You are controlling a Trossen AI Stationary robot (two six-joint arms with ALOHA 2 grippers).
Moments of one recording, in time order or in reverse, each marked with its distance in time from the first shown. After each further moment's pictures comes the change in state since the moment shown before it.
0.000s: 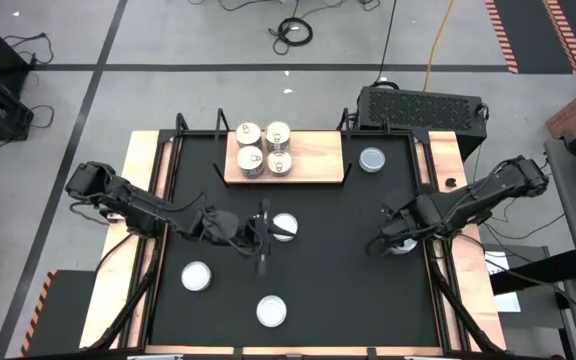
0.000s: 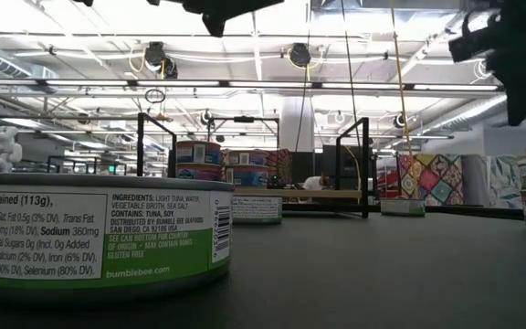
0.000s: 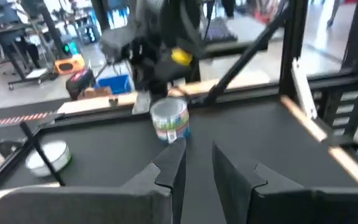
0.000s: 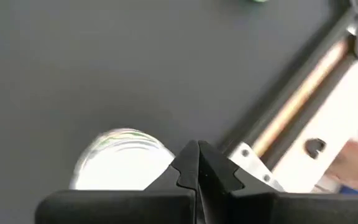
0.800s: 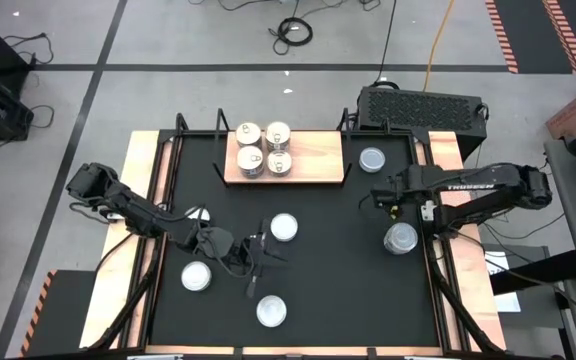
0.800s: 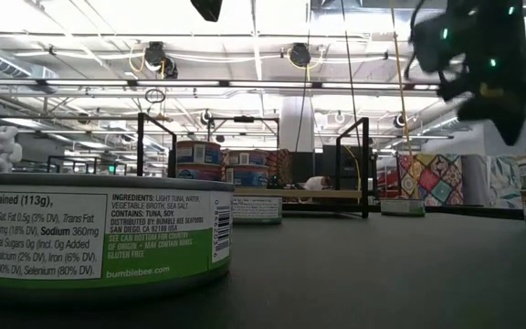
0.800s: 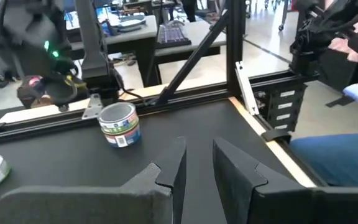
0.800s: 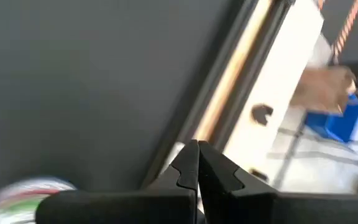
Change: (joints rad) left arm -0.117 0.016 -0.001 0.015 0.042 -0.026; right arm -0.468 -0.011 -0.094 -0.021 0.057 -0.172
